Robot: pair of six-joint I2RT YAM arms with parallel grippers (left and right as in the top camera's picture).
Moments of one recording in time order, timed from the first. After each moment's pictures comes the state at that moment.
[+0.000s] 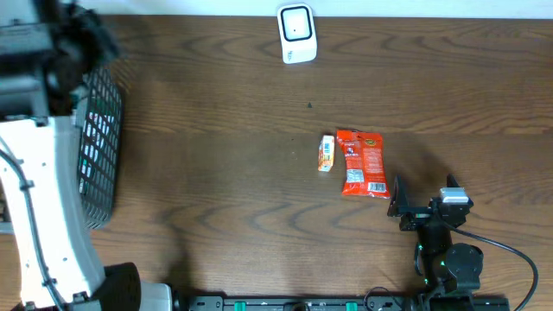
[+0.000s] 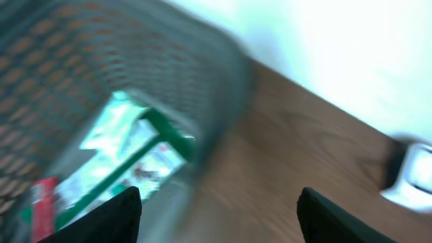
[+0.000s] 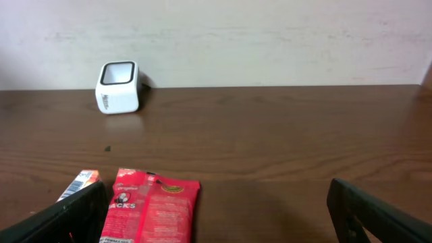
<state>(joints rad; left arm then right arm) 0.18 1.62 2.09 -1.23 -0.18 -0.33 0.05 0.02 0.01 -0.07 0.02 0.05</state>
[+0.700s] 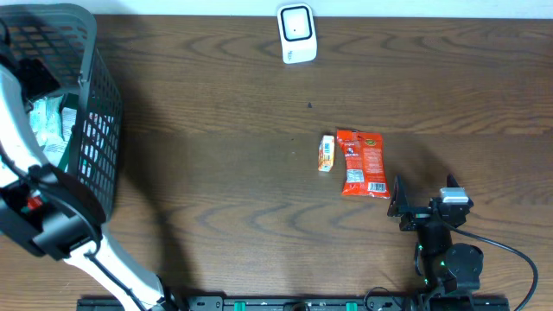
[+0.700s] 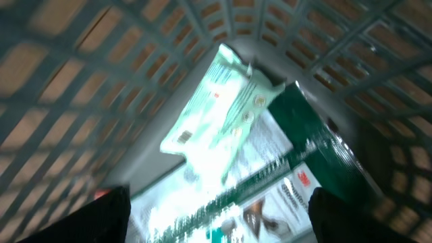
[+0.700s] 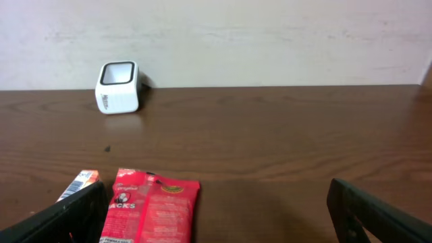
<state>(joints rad) 0.53 2.09 2.07 -1.10 -0.19 -0.13 0.05 0.02 0.01 -0.07 0.02 0.05</state>
